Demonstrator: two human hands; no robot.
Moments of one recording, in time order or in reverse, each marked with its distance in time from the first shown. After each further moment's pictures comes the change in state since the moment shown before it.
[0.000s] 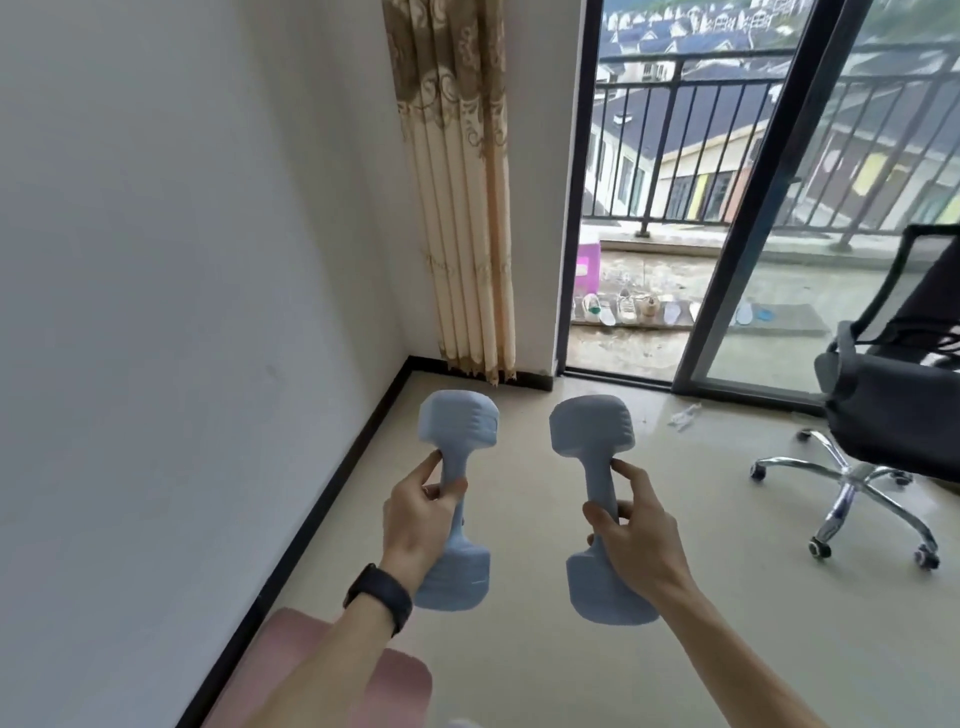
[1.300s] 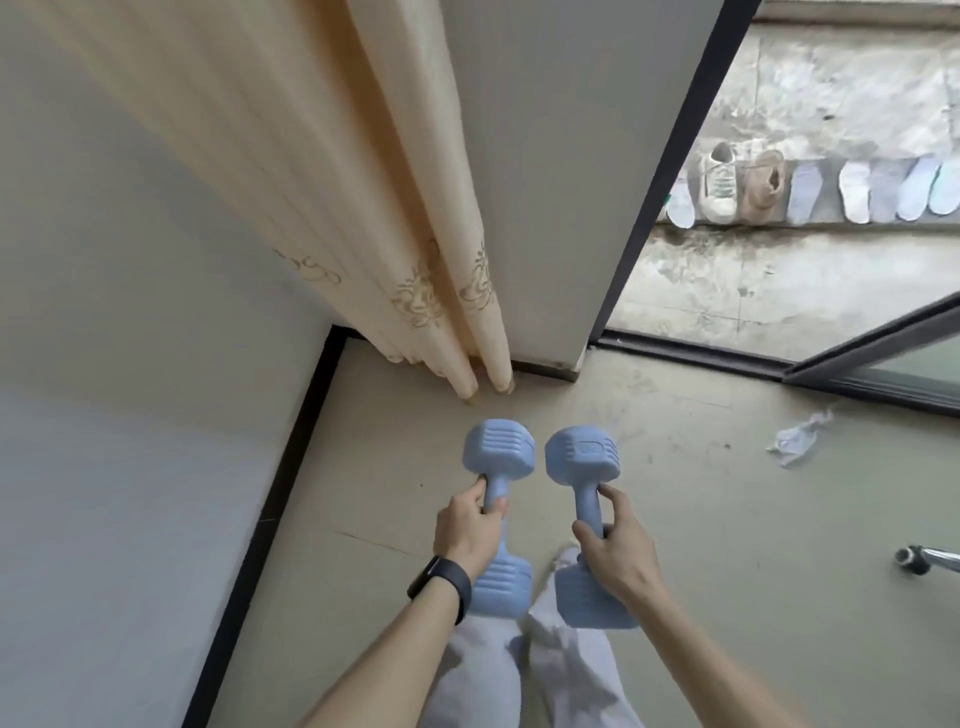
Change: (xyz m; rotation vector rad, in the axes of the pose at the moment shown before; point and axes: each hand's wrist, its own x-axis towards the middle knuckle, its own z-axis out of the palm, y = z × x) left_hand 0.839 -0.091 0.346 0.311 -0.293 -0.516; right_hand 0.881 0.111 0.174 -0.148 -0.302 0.563
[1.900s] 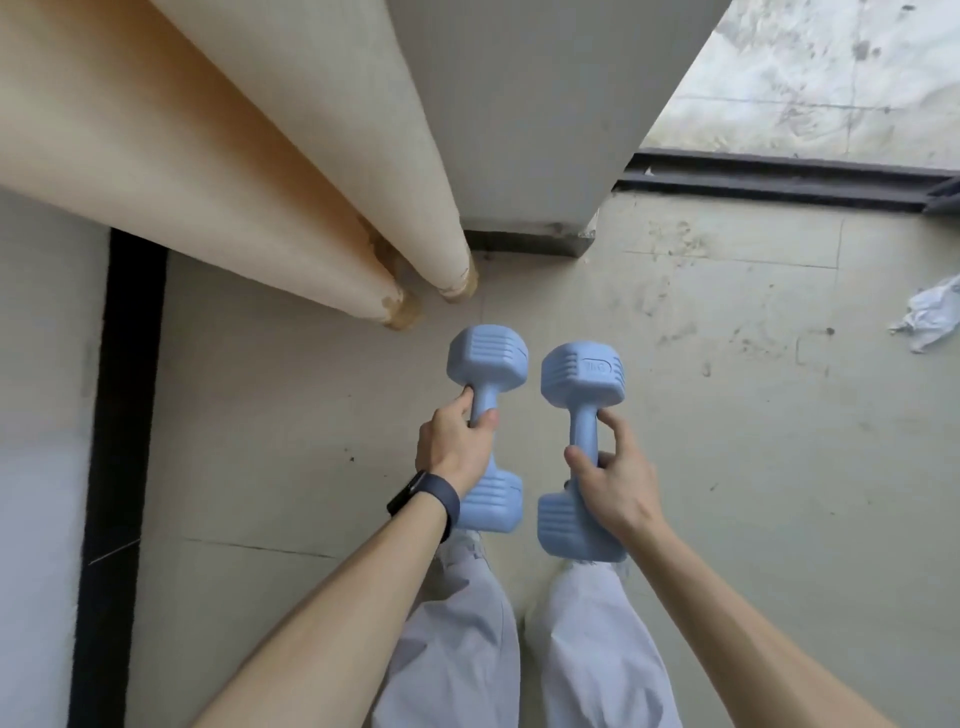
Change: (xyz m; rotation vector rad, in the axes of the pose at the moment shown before) left_hand 0.350 -0.137 0.184 0.162 -0.119 -0.039; right_hand 0.329 0.140 0.152 0.153 0.064 0.227
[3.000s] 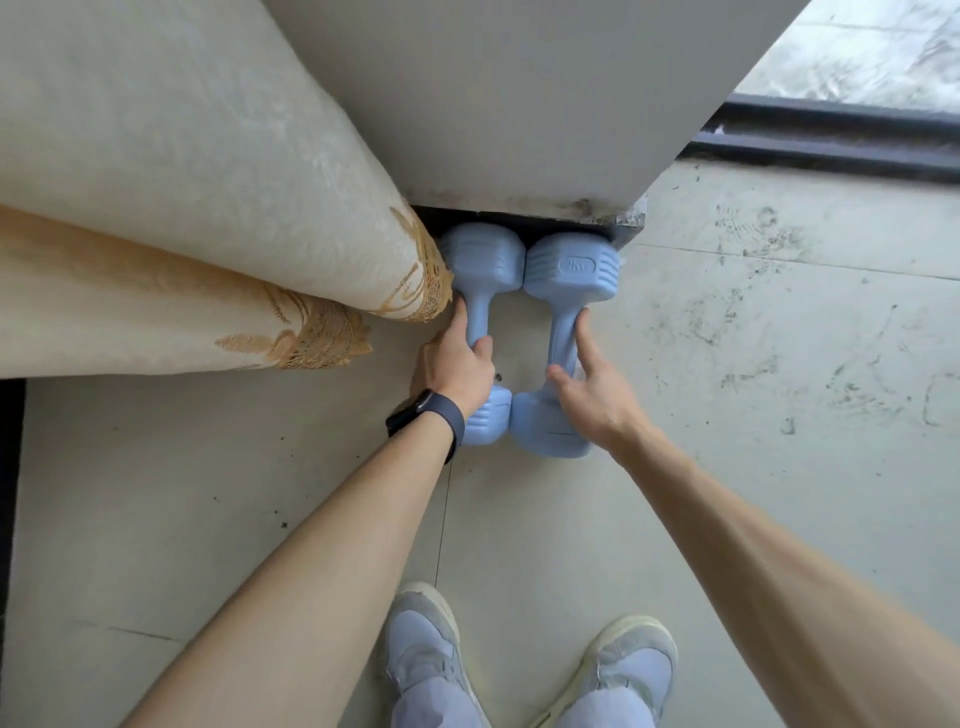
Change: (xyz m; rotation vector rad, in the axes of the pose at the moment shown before) left_hand 0.236 -0.009 0.095 0.097 0.055 0.080; right_hand 0.252 -0.016 0.059 -0.199 -0.161 -0.174
